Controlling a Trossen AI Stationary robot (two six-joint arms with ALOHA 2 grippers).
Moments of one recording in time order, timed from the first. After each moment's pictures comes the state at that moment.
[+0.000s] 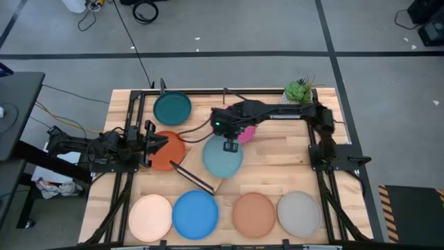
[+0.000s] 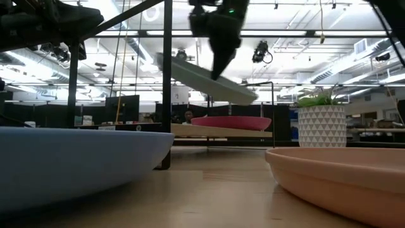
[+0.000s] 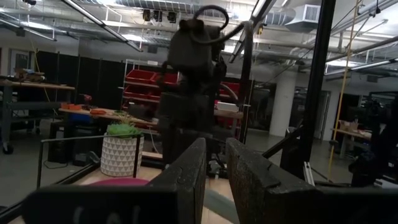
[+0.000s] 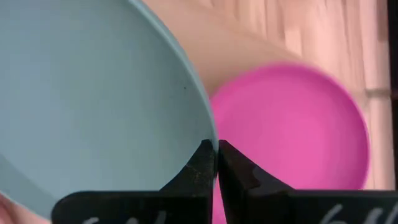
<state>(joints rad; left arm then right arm) -0.12 0.12 0.01 0.44 -0.22 -0.09 -0.08 1.99 1.90 -1.14 0.09 0.00</state>
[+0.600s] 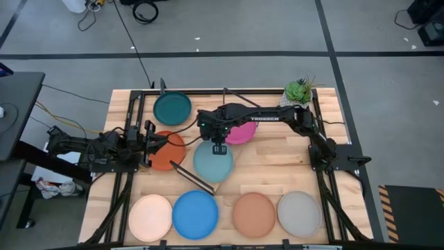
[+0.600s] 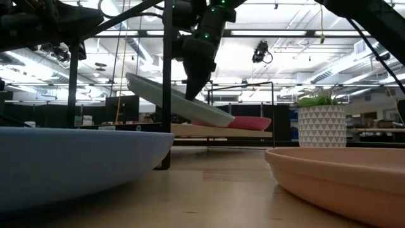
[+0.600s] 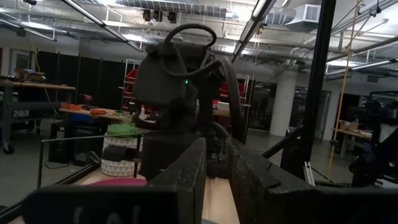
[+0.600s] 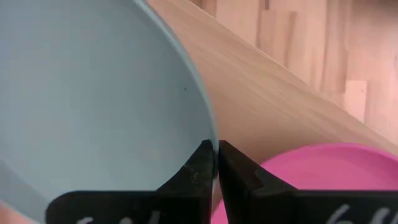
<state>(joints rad) -0.12 0.12 0.01 0.44 -0.22 -0.09 -0.12 2.22 2.06 -1.08 -0.05 -0.13</state>
